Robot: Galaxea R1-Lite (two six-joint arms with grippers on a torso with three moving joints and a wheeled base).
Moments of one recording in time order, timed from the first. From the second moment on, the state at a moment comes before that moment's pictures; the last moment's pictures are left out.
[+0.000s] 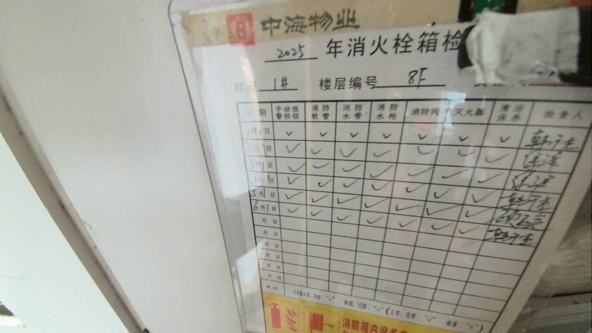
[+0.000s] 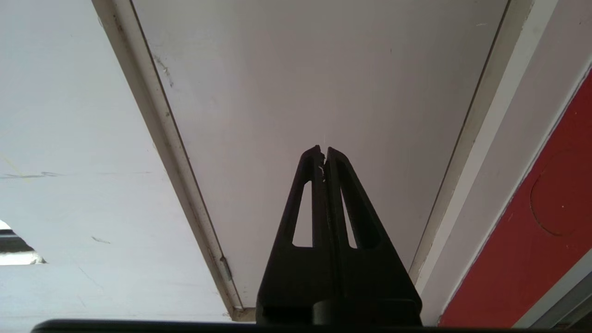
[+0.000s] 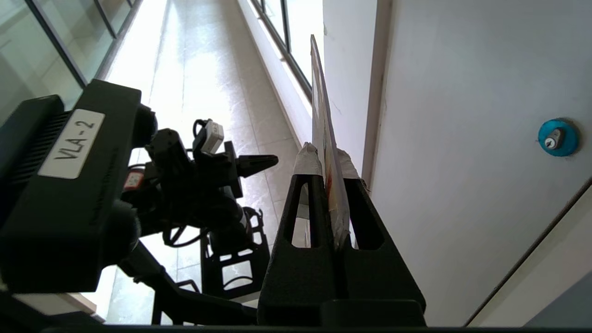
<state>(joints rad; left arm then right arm) 0.01 0.00 0.00 -0.01 -0.02 0.03 0.95 1.28 -1.43 0.15 0.35 0.10</state>
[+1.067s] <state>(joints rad) 0.01 0.00 0.00 -0.01 -0.02 0.03 0.95 1.40 -1.51 0.13 0.35 0.09</state>
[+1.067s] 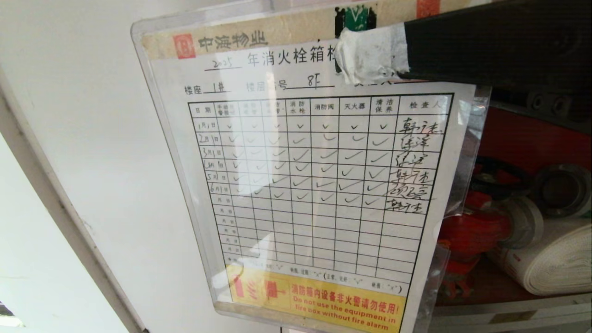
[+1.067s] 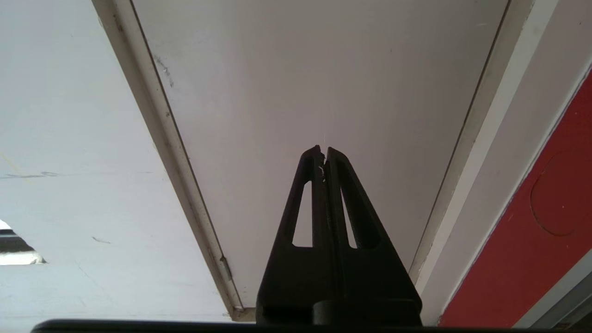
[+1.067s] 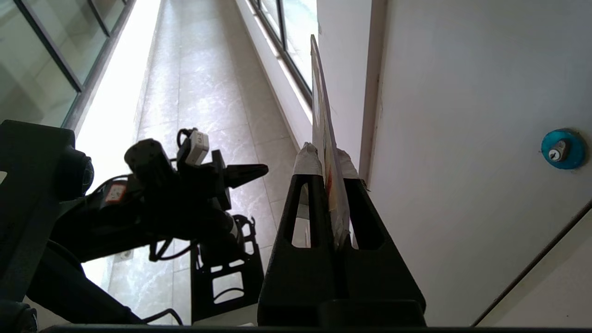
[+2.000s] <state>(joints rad) 0.01 0.00 0.00 -0.01 -0.02 0.03 0.92 1.35 -1.45 0.13 0.32 0.10</state>
